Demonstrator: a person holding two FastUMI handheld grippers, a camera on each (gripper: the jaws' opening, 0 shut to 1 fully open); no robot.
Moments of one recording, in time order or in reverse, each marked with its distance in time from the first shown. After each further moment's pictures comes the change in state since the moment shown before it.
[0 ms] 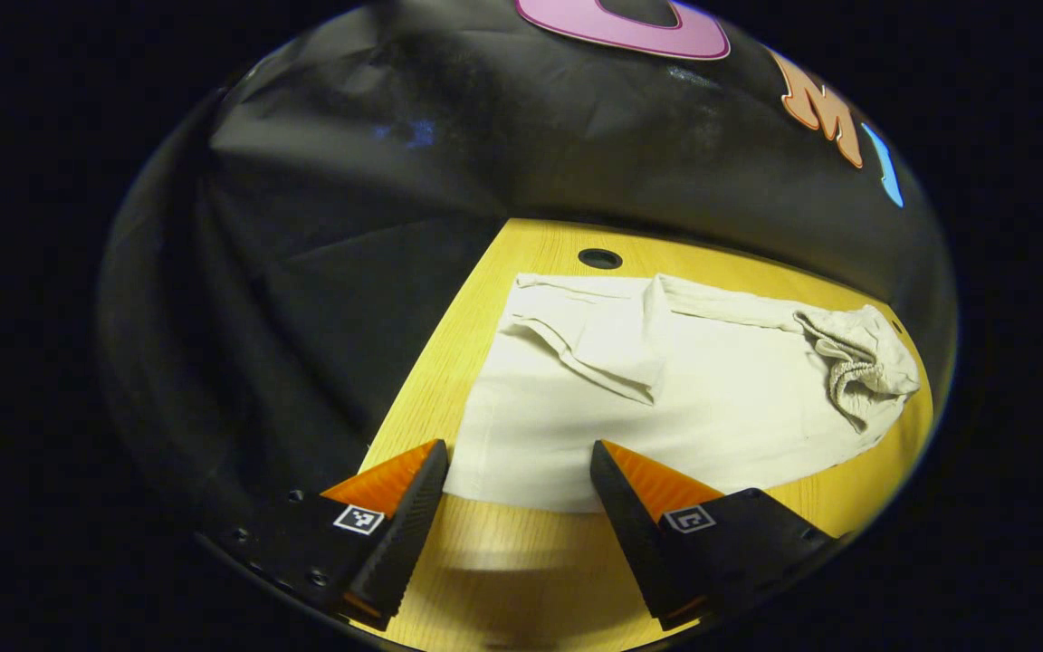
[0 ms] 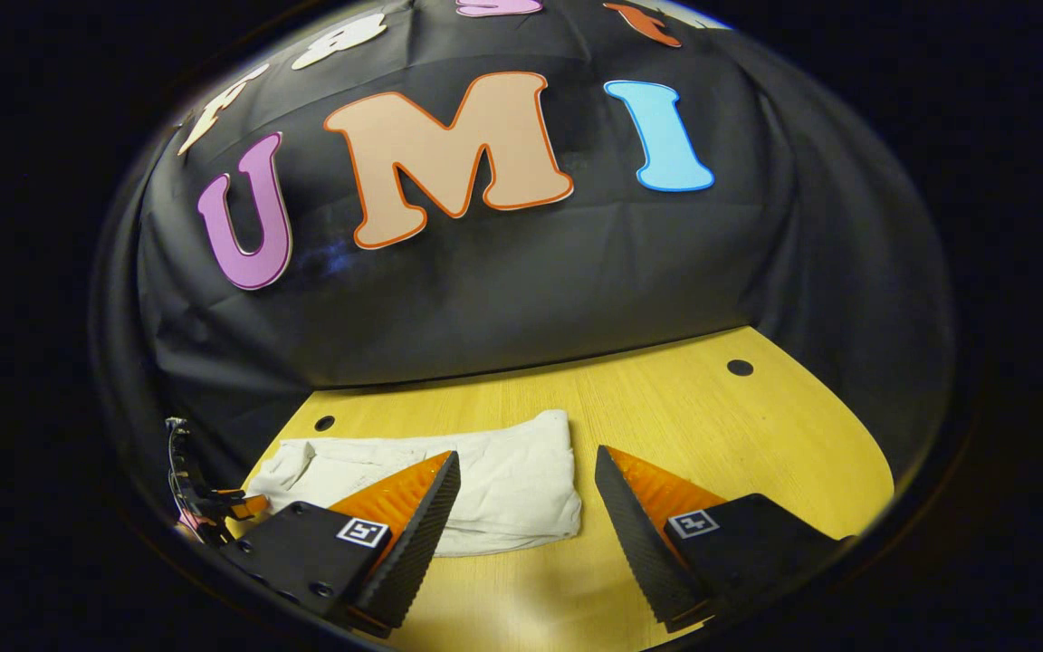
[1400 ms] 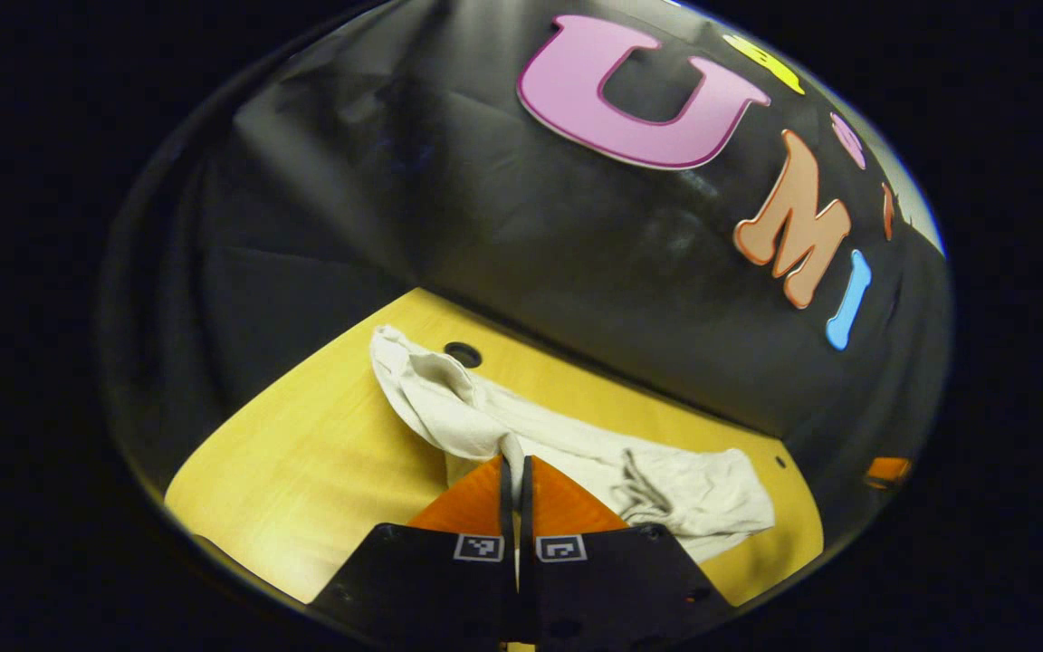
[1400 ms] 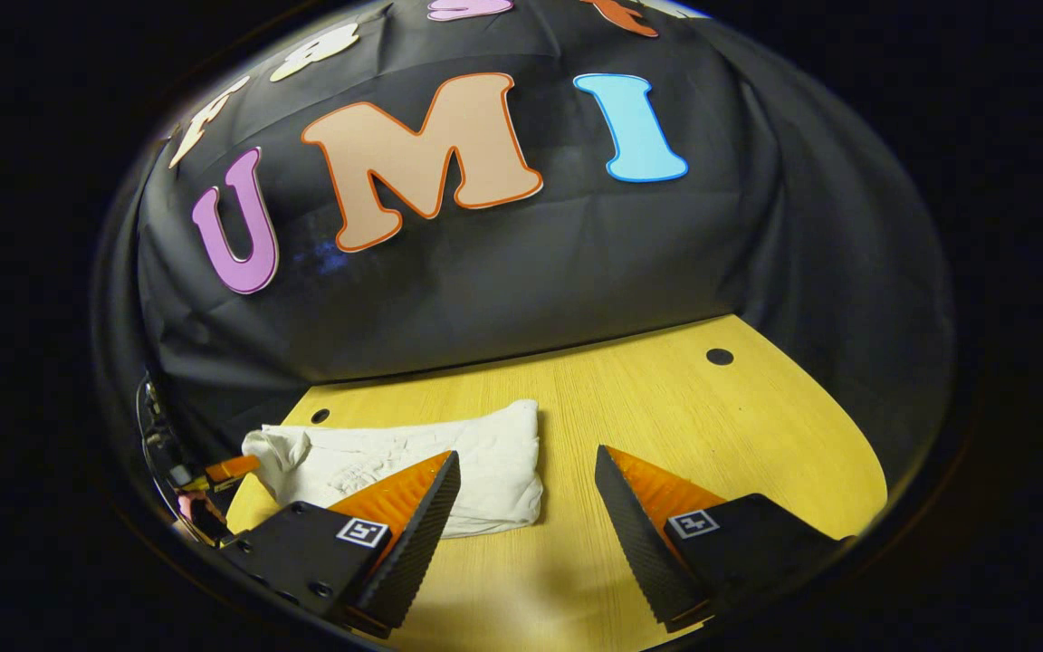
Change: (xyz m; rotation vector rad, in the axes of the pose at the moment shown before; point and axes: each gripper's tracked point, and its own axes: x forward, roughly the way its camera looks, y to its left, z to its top) left arm -0.059 -0.155 0.113 -0.340 -0.263 -0.293; right arm -0.019 -0.044 -0.009 -0.001 0.064 0.040
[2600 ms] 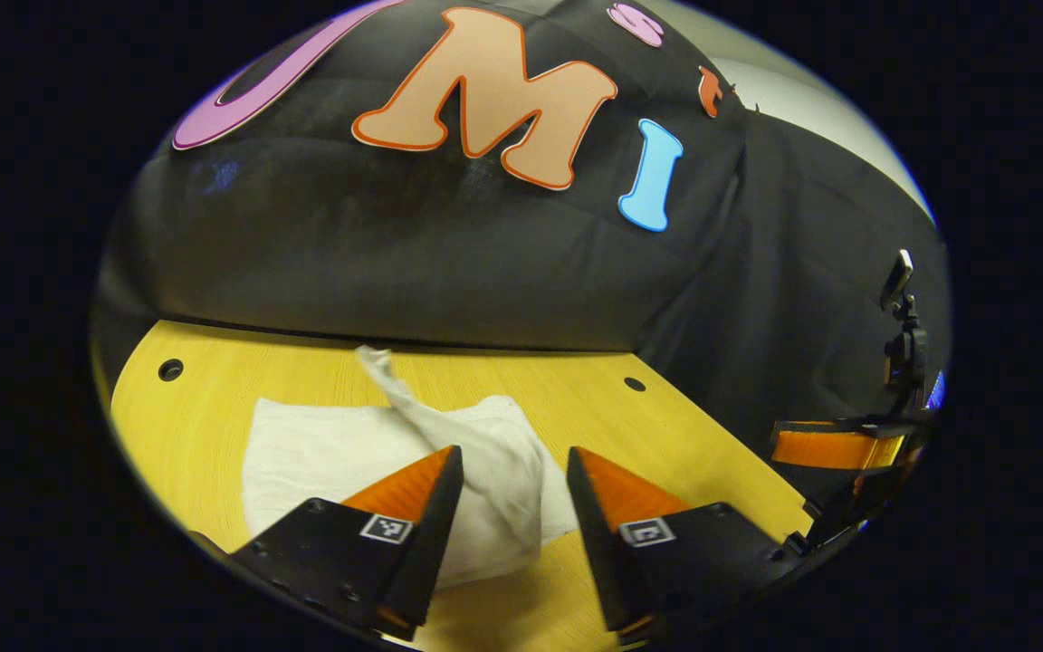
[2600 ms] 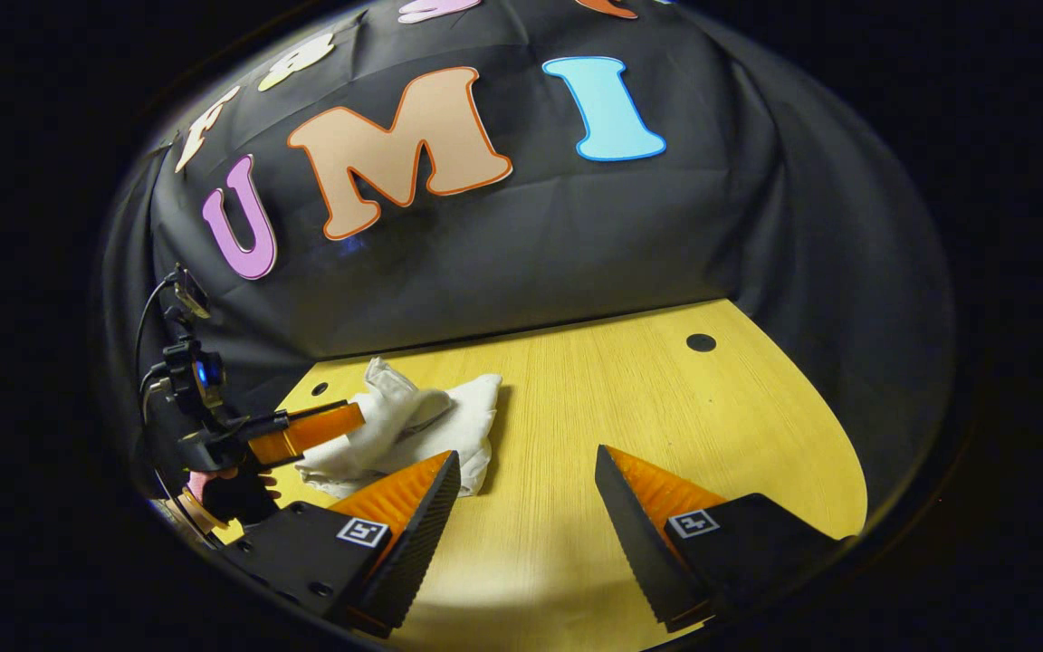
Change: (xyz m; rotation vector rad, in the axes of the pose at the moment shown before) left arm 0.030 -0.309 -0.123 0.326 0.203 -0.407; right arm -0.022 -0.083 -0.009 -0.007 0.059 0.058
